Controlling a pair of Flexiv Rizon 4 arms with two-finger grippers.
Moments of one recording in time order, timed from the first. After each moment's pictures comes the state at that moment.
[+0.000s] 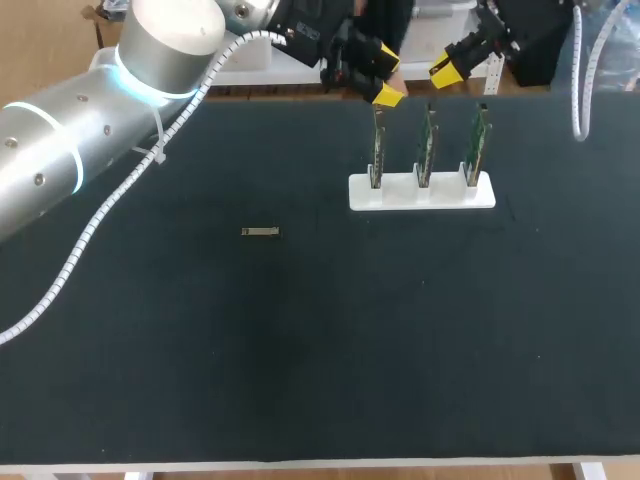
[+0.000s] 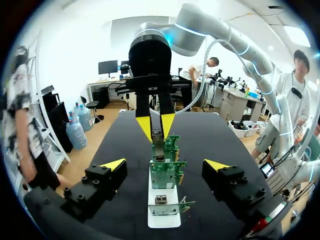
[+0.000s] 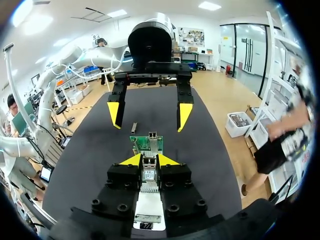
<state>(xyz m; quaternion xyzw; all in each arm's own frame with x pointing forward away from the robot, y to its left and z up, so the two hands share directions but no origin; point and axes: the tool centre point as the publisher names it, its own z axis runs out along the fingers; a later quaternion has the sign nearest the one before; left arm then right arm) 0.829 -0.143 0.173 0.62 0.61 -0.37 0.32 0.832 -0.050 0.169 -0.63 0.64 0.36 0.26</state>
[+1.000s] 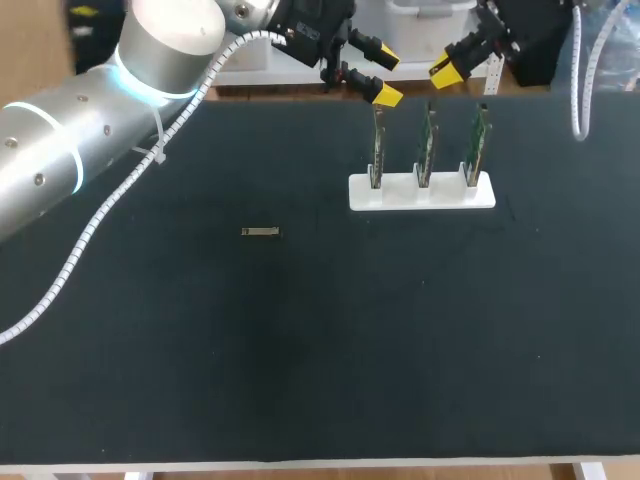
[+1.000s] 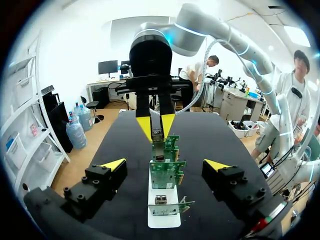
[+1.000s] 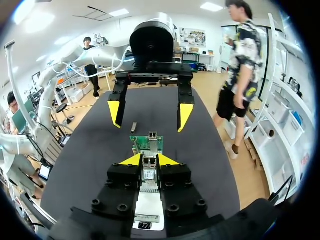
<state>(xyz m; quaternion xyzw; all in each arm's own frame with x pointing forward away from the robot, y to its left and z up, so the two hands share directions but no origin) 0.829 -0.142 0.173 0.62 0.61 -0.37 0.32 0.834 -0.050 0.169 -0.64 0.63 0.35 0.27</state>
